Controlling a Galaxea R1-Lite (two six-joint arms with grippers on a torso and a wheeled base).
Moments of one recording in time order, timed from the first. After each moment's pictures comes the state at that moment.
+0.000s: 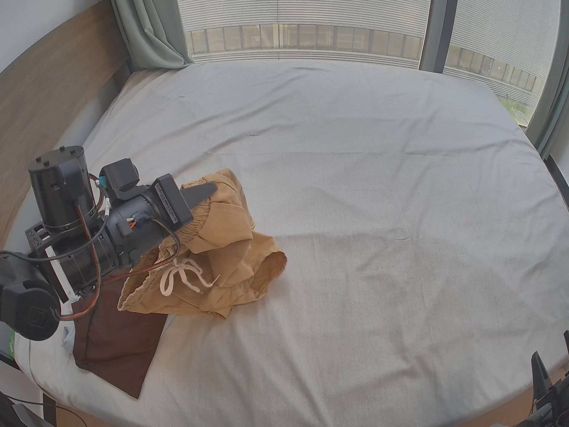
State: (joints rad) left arm -0.47 1.58 -0.70 -0.80 -0.14 -0.65; right arm 0.00 0.02 -0.02 0.00 0.00 0.00
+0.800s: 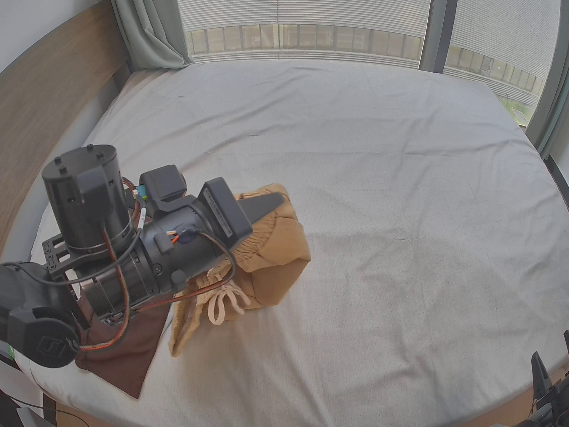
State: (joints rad) left arm -0.71 1.60 -0.74 -0.80 -0.09 -0.86; right arm 0.00 0.02 -0.02 0.00 0.00 0.00
